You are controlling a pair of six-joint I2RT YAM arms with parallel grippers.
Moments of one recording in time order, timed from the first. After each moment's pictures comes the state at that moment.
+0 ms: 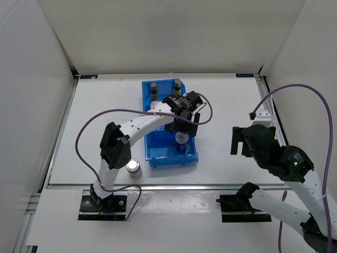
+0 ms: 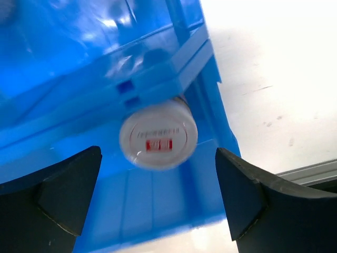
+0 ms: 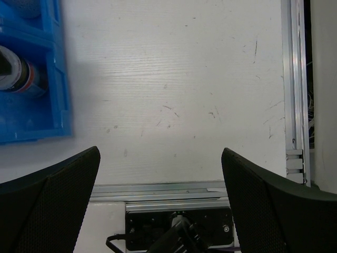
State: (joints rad) left arm -0.90 2.08 1.96 -1.12 -0.13 -0.58; right arm 0.75 0.73 1.16 -1.26 0.58 0.46
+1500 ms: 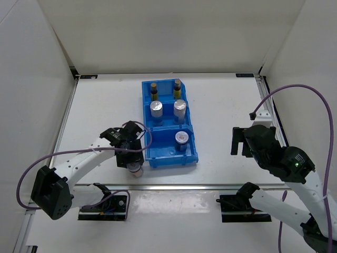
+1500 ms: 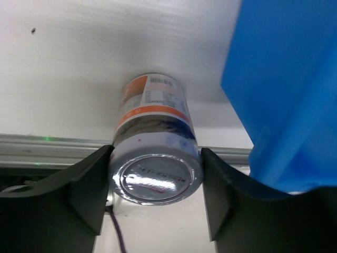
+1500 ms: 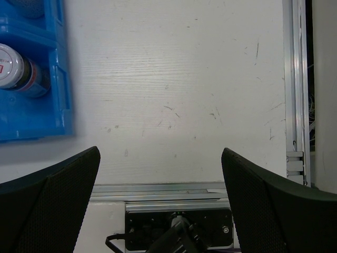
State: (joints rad) left arm -0.63 1.21 0.86 -1.00 -0.06 -0.79; right arm 0.75 0.72 1.16 -1.26 0.57 0.45
